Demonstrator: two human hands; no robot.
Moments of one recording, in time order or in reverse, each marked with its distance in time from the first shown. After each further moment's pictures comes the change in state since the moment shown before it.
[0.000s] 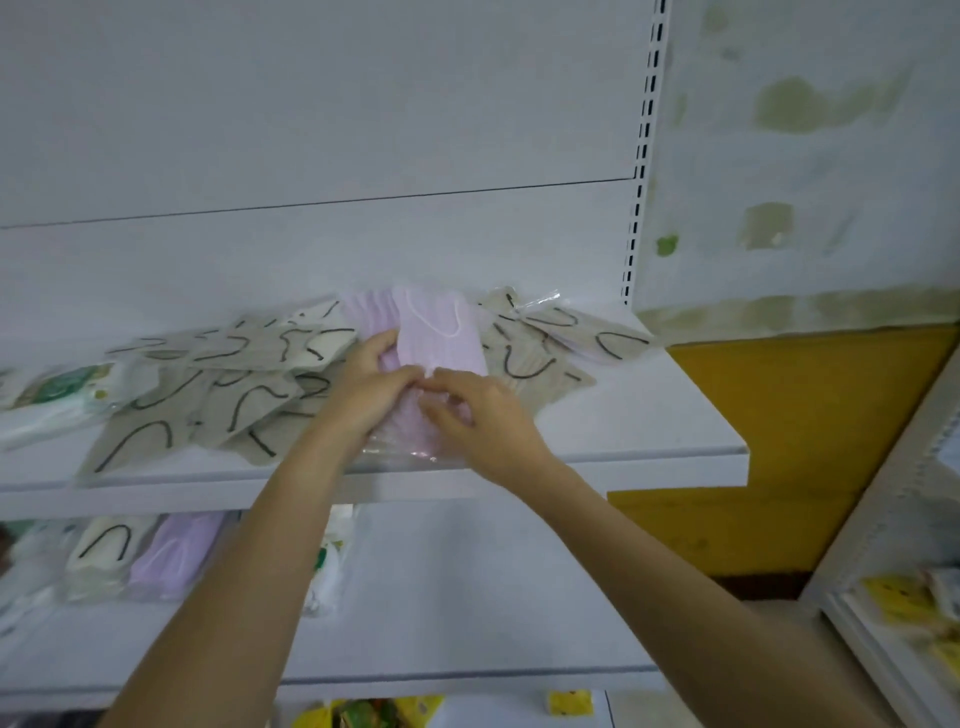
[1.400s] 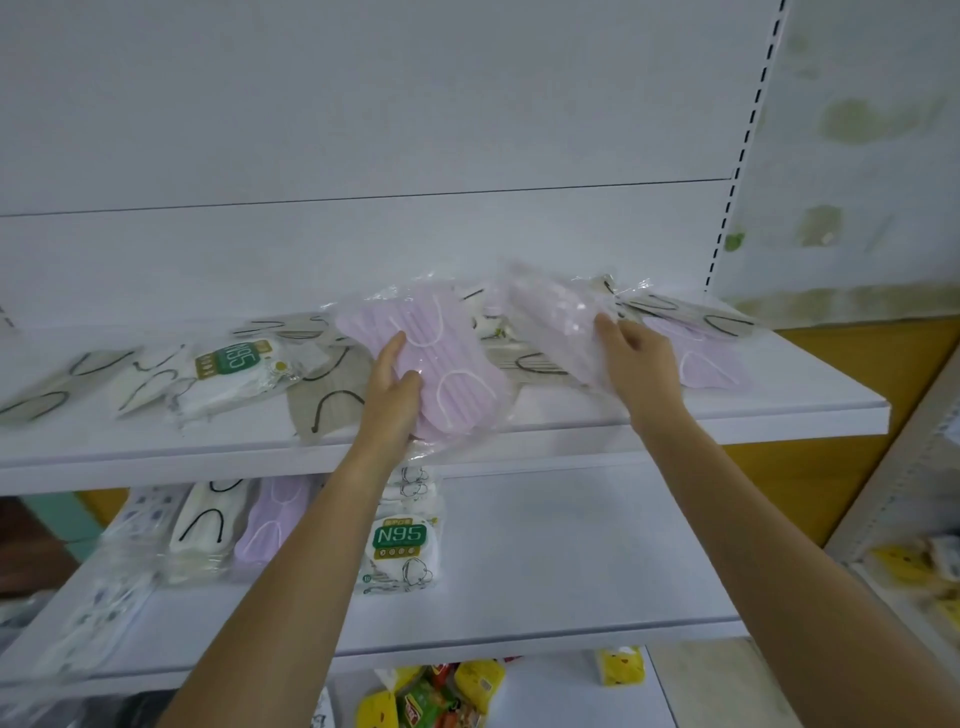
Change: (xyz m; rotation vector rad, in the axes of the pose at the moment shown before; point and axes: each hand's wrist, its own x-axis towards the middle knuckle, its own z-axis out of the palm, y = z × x) left_hand -0.022 -0.070 -0.166 -0.213 0.064 -0.063; right_hand 0.017 -0.077 0.062 0.122 0.551 0.365
